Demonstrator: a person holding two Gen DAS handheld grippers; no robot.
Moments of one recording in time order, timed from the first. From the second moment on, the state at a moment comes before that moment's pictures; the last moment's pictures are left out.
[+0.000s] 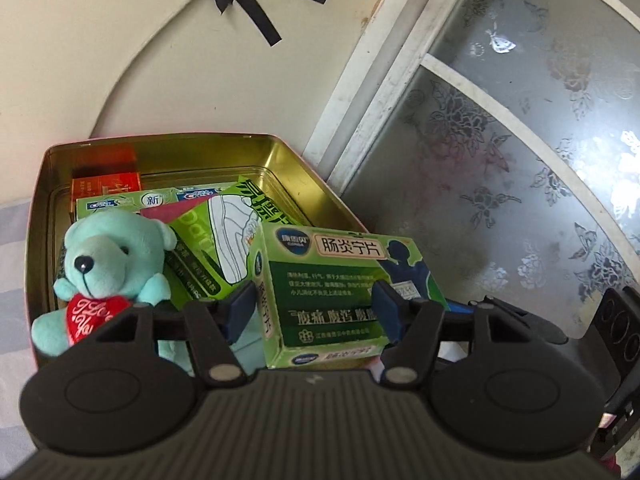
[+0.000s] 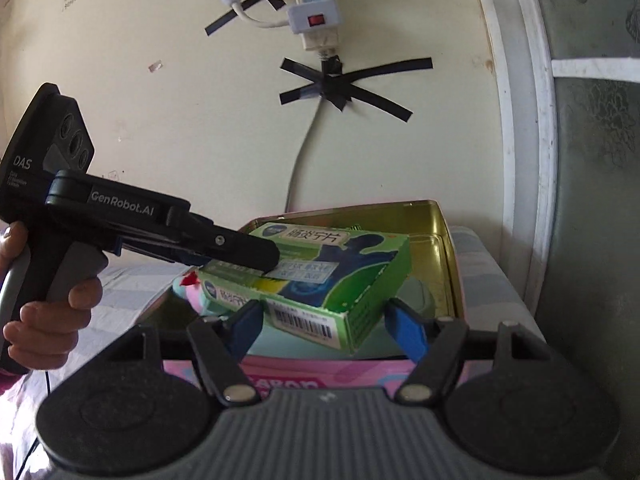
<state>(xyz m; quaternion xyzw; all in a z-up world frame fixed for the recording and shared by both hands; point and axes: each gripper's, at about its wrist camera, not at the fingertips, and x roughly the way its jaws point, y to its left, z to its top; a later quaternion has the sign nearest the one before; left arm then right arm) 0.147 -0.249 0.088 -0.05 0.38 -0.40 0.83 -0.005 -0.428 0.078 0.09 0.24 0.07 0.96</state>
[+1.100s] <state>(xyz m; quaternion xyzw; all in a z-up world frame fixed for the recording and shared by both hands) 0.067 -0.239 0.099 0.10 0.28 -0.29 0.91 -0.014 -0.405 0.072 0.09 0.24 -0.01 0.97</state>
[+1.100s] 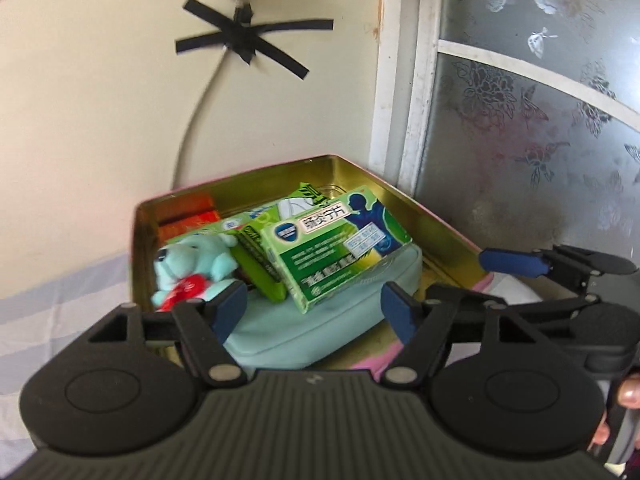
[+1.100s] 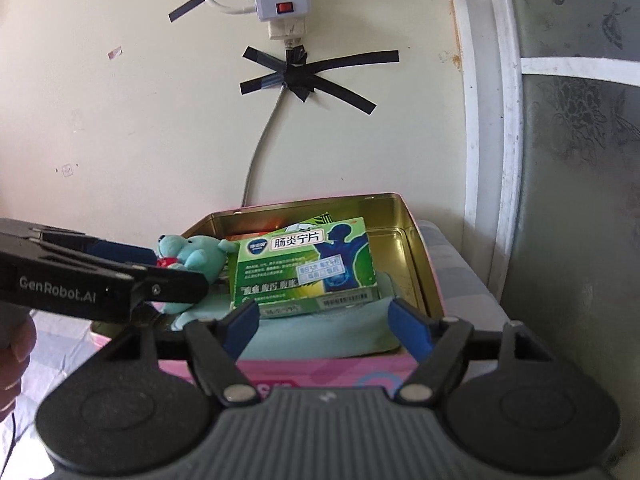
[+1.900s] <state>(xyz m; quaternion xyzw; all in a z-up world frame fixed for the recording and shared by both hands) -0.040 -0.126 0.073 0.09 0.25 -0.24 0.93 -0.154 -0.299 0.072 0.18 0.16 -0.05 0.97</state>
